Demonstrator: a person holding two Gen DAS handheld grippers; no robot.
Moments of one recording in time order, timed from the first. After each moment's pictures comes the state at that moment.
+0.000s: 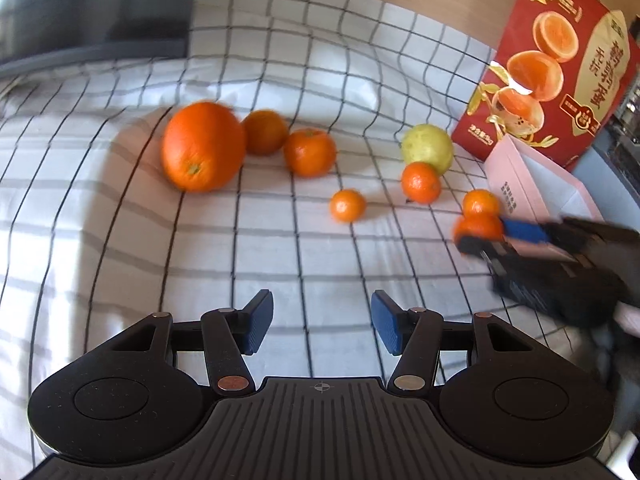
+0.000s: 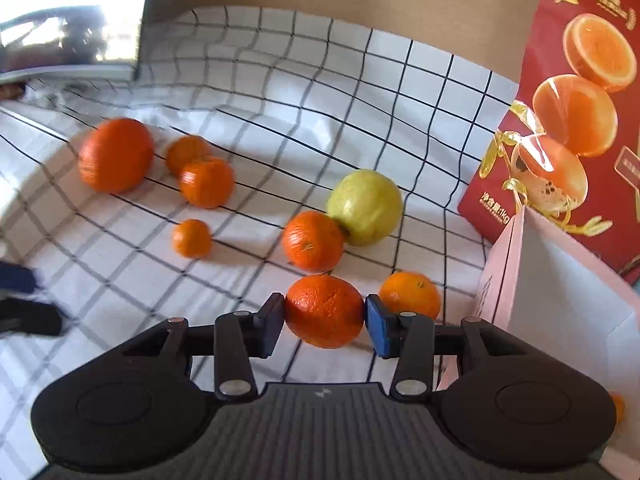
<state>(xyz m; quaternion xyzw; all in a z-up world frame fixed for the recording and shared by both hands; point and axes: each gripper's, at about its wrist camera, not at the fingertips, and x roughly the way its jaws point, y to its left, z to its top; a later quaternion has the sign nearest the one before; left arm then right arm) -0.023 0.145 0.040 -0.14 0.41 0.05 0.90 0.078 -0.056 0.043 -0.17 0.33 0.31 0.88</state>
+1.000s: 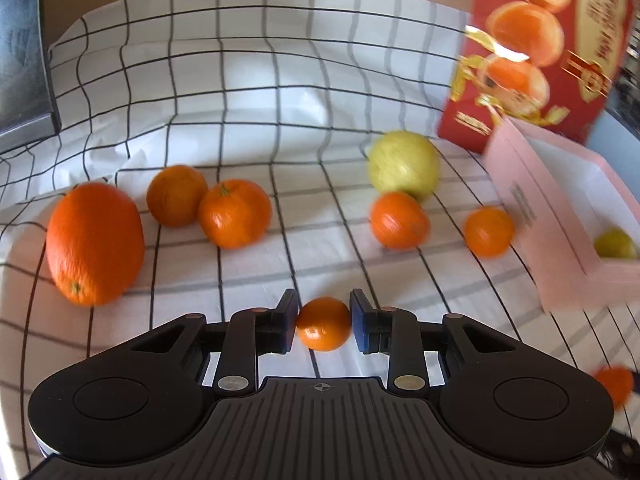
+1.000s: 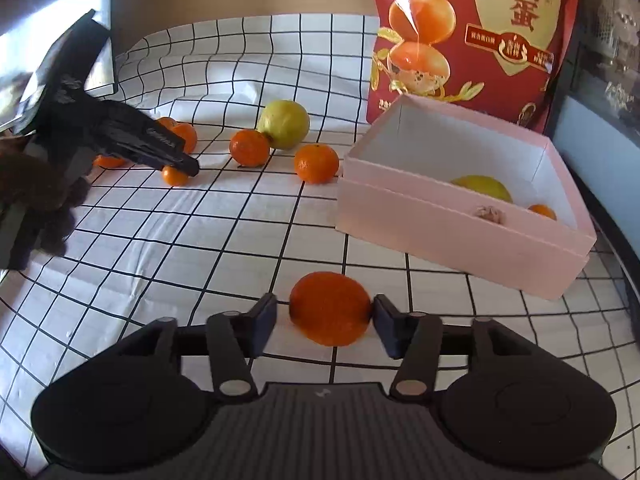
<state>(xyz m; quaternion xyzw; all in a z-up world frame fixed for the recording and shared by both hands) 0.057 0.103 0.022 -0.05 0.41 0.02 0.91 0.010 -0.171 0.032 -0.08 0.38 0.24 0.89</state>
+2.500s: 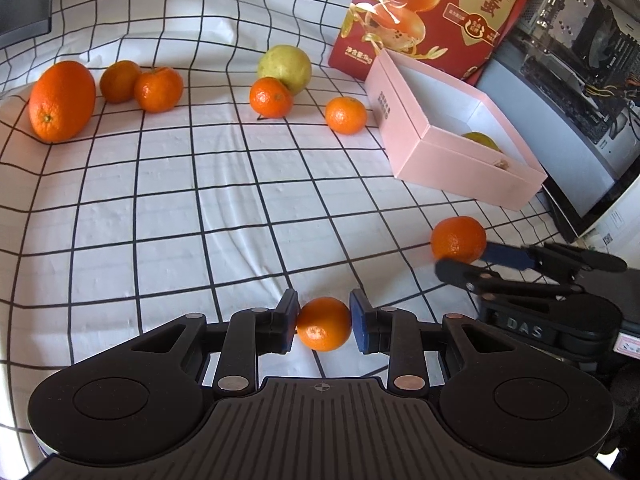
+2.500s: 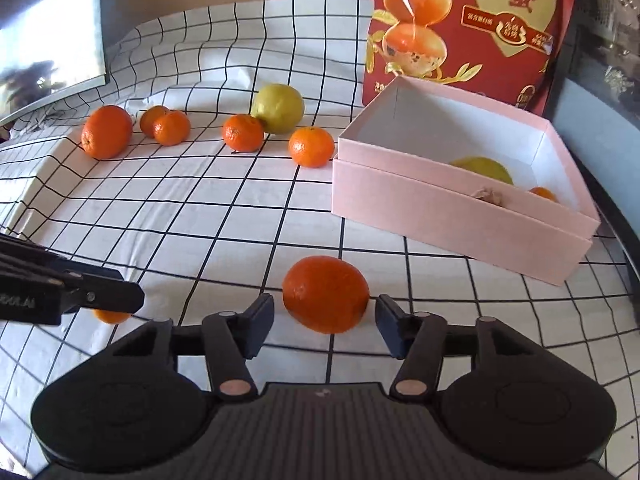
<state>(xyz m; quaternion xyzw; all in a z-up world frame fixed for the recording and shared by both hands) -0.050 0.058 0.026 -0.12 0.45 -0.07 0.88 0.011 -0.182 0.034 -0.08 0.39 0.24 0.88</state>
